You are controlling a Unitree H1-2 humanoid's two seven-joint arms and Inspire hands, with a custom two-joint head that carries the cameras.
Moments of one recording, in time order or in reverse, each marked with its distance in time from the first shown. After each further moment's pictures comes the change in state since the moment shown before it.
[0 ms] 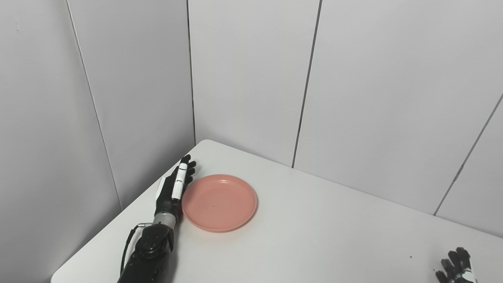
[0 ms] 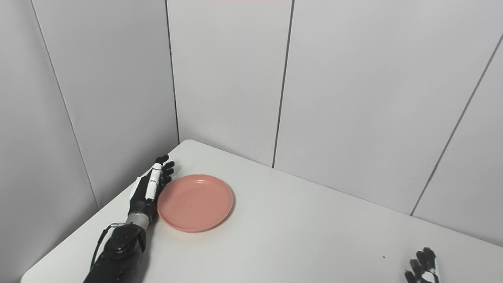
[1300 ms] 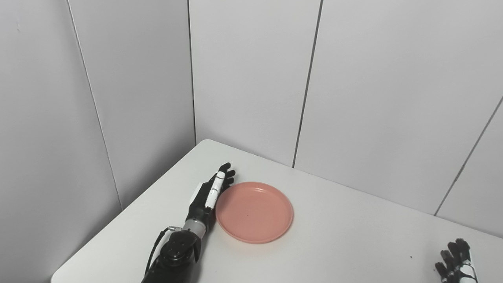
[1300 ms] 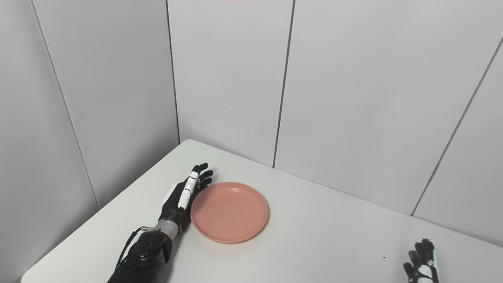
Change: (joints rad) left arm 0.024 -0.073 -0.175 -0.143 0.004 0.099 -0.036; right arm 0.002 0.022 0.021 -0.067 -0.034 0.030 -0.013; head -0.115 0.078
